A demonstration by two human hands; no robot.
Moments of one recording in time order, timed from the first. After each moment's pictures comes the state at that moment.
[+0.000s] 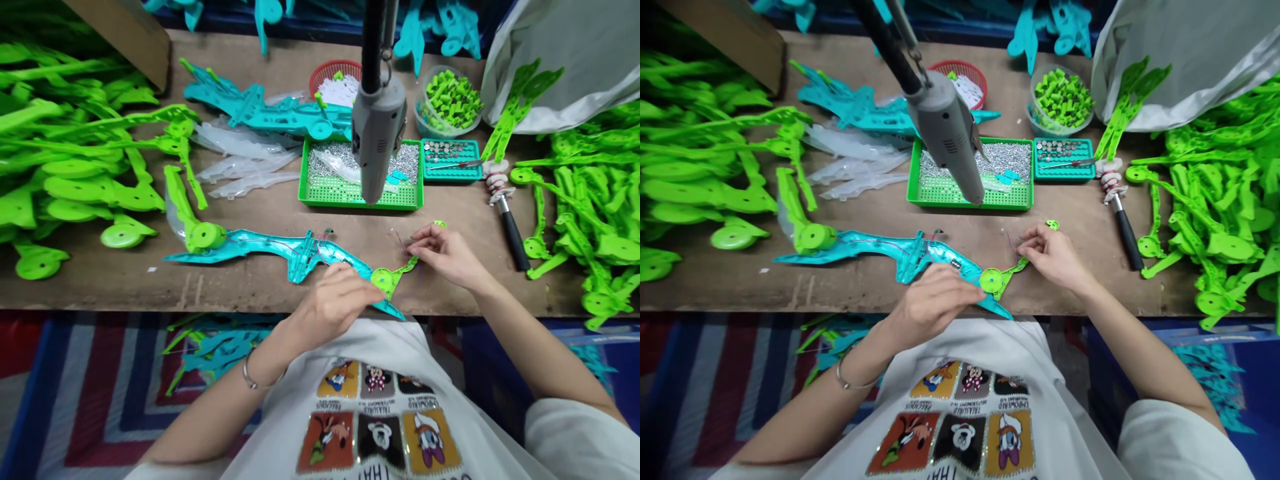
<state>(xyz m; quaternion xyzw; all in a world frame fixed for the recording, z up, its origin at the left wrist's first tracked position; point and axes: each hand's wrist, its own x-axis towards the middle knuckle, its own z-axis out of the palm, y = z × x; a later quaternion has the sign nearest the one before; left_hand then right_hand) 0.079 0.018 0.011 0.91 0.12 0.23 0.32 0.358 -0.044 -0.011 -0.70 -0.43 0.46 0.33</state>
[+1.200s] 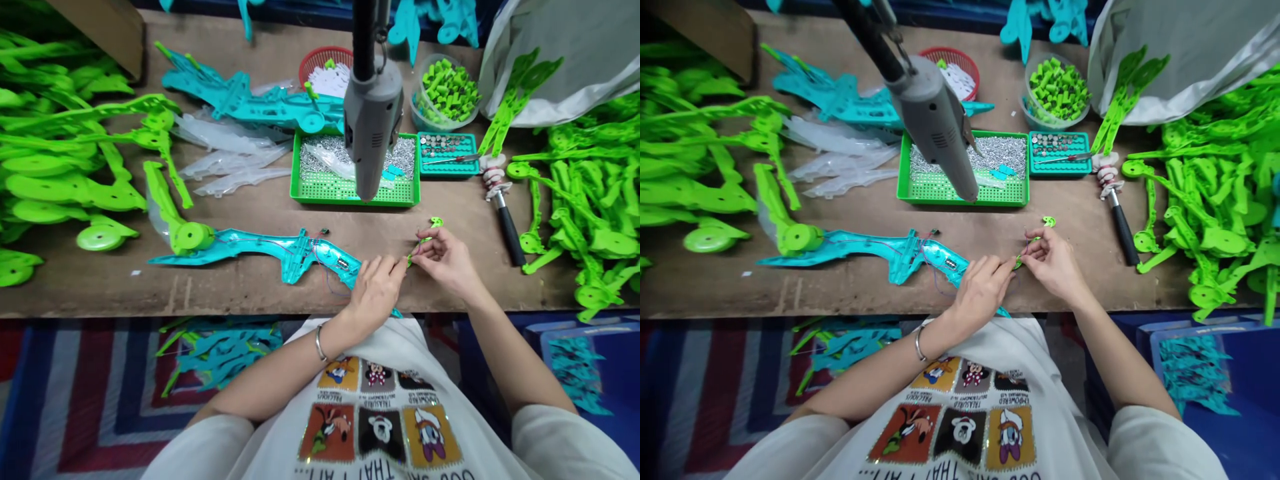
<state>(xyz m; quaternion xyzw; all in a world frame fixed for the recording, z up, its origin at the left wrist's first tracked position) 0.158 -0.021 -0.028 0.94 0.29 0.06 0.18 0.348 -0.067 -0.026 -0.70 -0.38 0.44 0.41</state>
